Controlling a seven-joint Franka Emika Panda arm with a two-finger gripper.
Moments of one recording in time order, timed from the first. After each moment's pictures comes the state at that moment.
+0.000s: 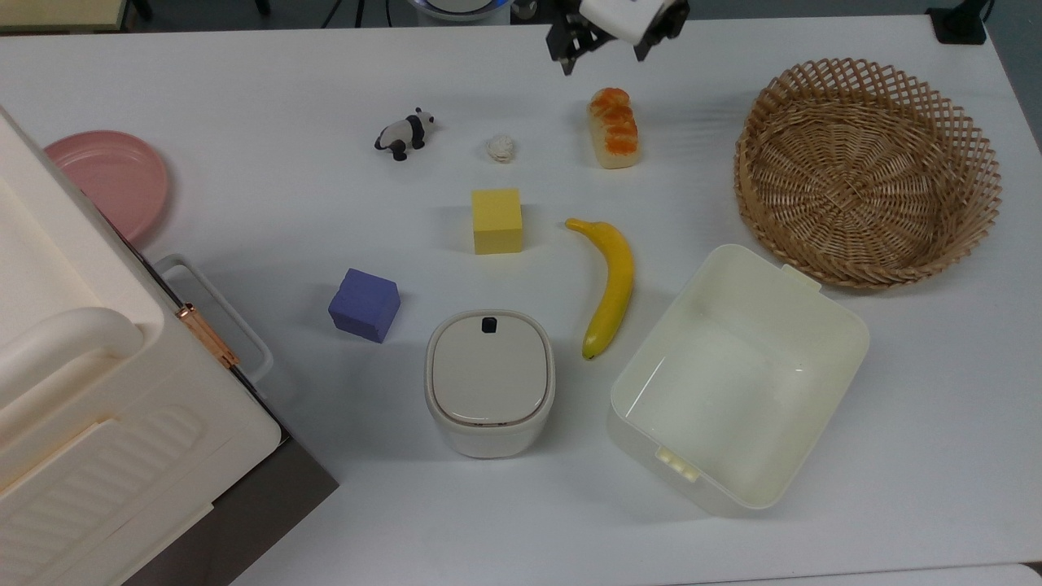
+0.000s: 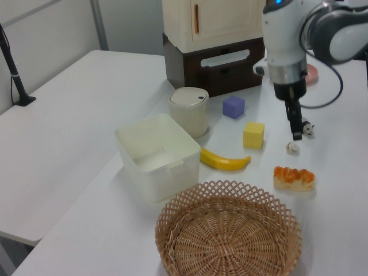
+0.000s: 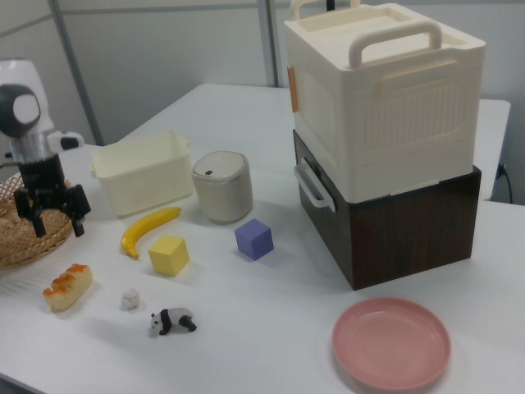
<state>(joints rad) 0.49 -0.02 -0.02 -2.01 -0.04 1.77 0.17</state>
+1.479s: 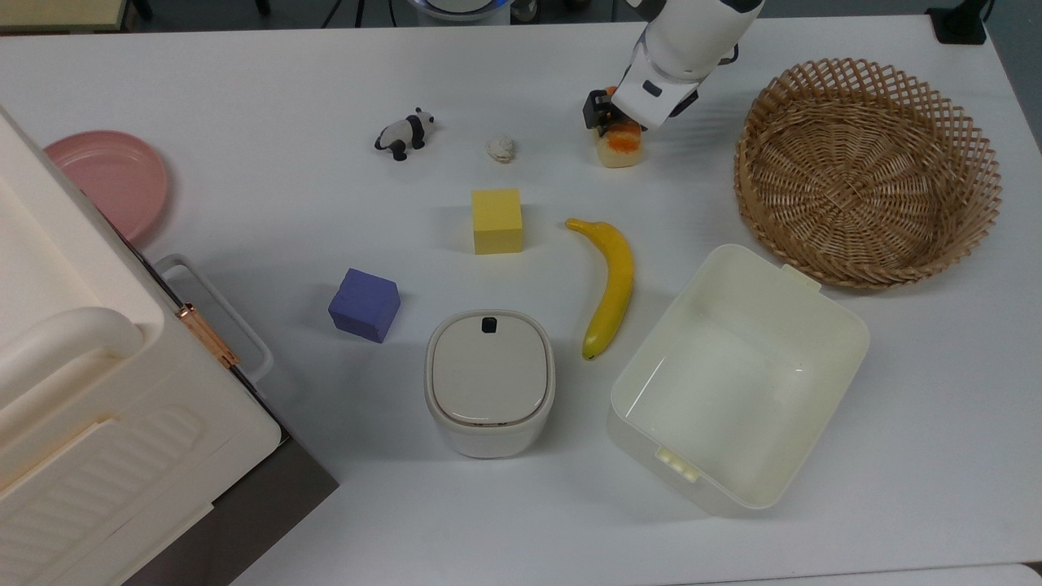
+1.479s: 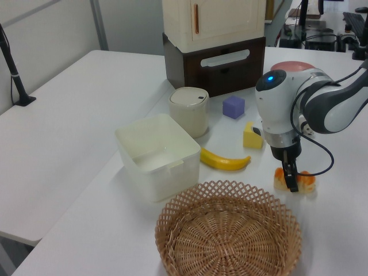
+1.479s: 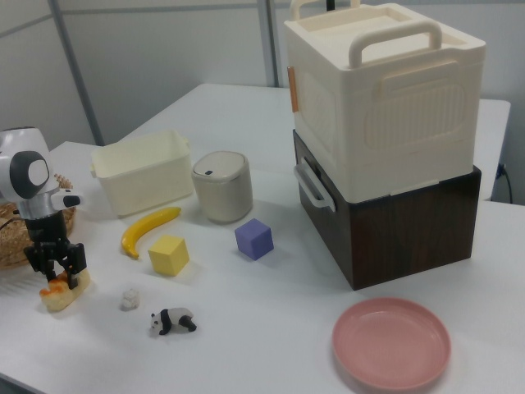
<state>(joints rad) 0.50 0.18 0.06 -2.12 -0.04 2.03 0.32</state>
